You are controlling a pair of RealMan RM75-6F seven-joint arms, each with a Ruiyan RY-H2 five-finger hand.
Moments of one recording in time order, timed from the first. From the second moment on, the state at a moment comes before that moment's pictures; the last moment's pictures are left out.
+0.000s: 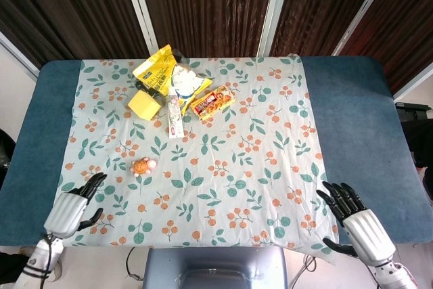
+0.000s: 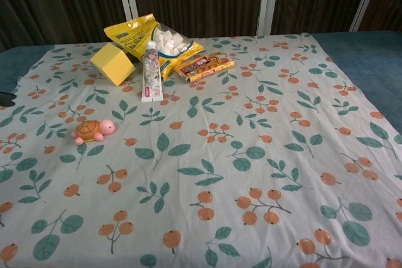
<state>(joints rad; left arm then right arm) -0.21 -1.40 -0.01 -1.36 1.68 1.36 -0.01 0.06 -1.07 -0.12 -1.74 -1.87 1.52 -0.04</state>
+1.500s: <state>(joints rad) -0.50 -1.90 -0.14 -0.77 1.48 1.21 0.11 0.05 -1.05 -0.10 -1.74 -1.82 1.53 -0.02</state>
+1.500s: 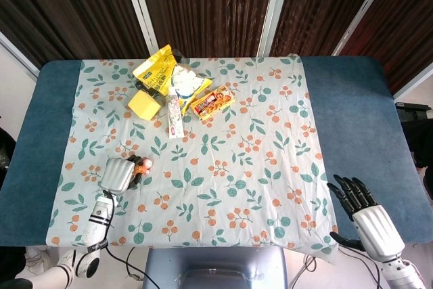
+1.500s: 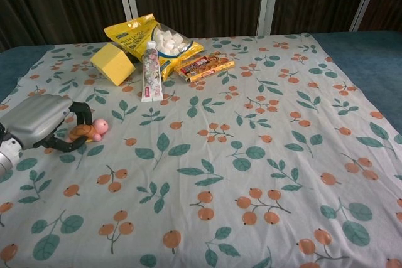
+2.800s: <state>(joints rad) -0.51 -1.86 -0.09 -0.81 1.48 1.20 0.11 0.05 -1.05 -0.10 -1.74 -1.83 1.54 -0.02</state>
